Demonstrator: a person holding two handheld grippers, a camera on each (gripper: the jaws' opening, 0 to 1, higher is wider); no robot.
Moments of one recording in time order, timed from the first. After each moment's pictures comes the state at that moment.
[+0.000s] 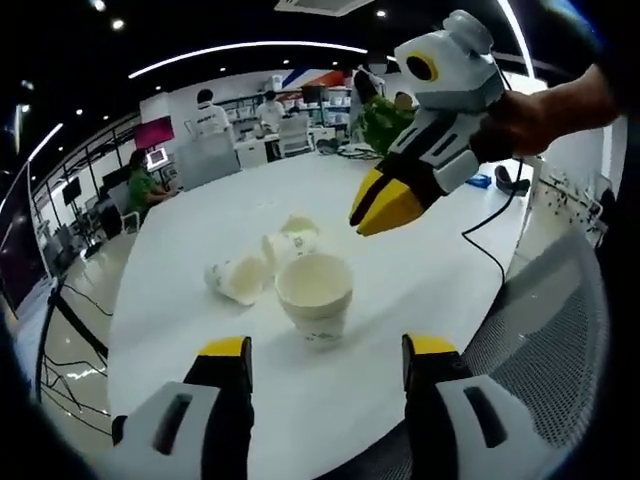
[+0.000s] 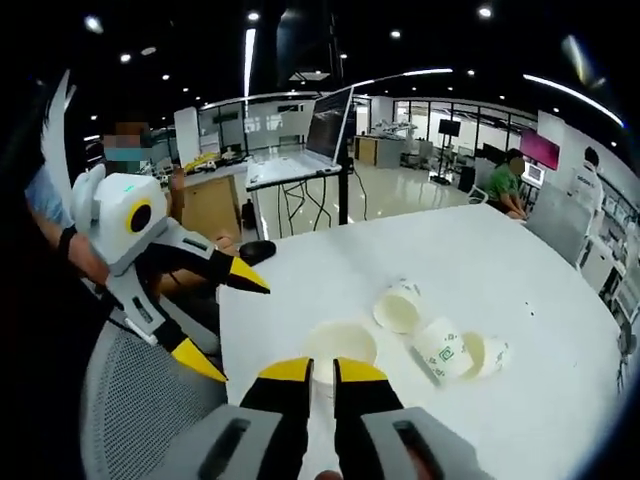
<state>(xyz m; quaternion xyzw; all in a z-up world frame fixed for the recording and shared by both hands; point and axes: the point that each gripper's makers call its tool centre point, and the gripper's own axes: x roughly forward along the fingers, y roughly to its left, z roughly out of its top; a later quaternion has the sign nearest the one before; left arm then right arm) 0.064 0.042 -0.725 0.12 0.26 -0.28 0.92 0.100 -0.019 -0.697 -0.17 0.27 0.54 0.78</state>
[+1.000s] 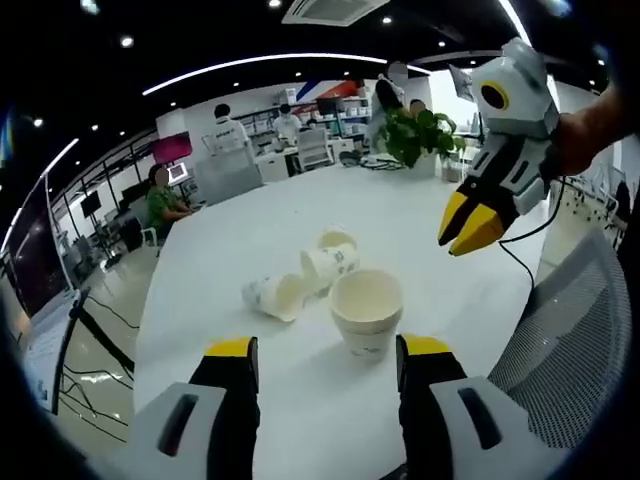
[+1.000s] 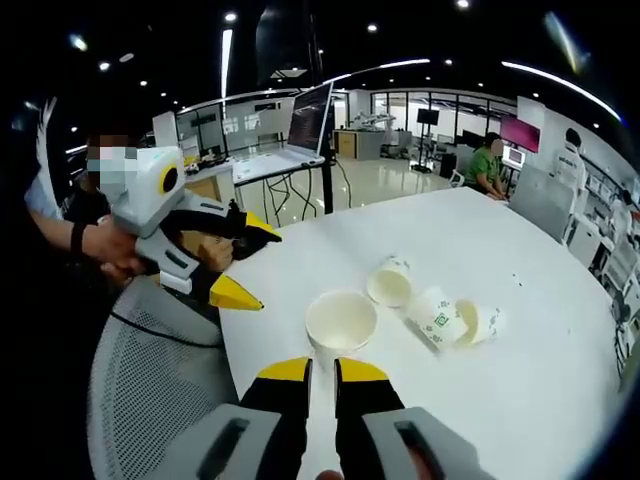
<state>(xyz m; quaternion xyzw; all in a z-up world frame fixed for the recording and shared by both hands) 0.101 0.081 -0.704 0.10 0.21 -0.23 0.95 0.081 -0.040 -0.706 -0.15 0.30 0.50 0.80</state>
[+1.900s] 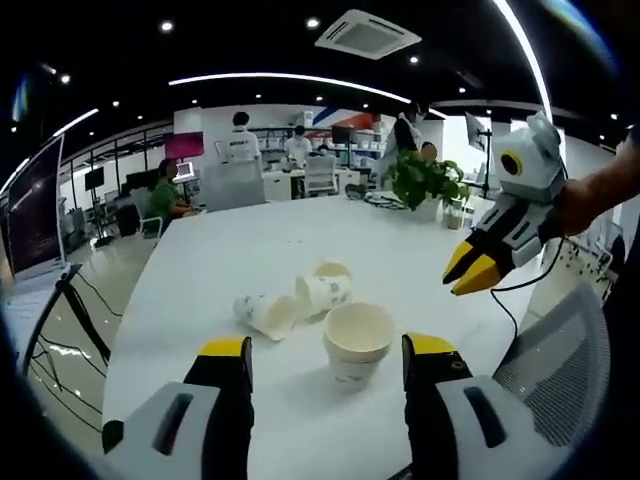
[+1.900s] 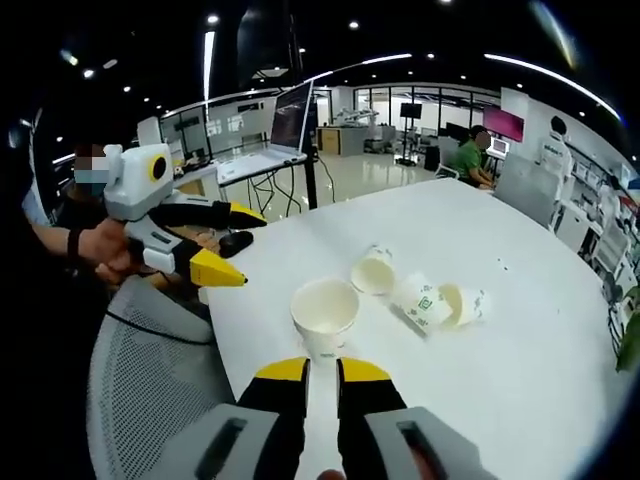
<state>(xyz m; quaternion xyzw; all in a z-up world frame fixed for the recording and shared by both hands) 0.101 0.075 -0.695 0.03 0.18 -0.25 0.95 0.088 -0.063 -0.712 -0.14 0.31 0.47 0.81</state>
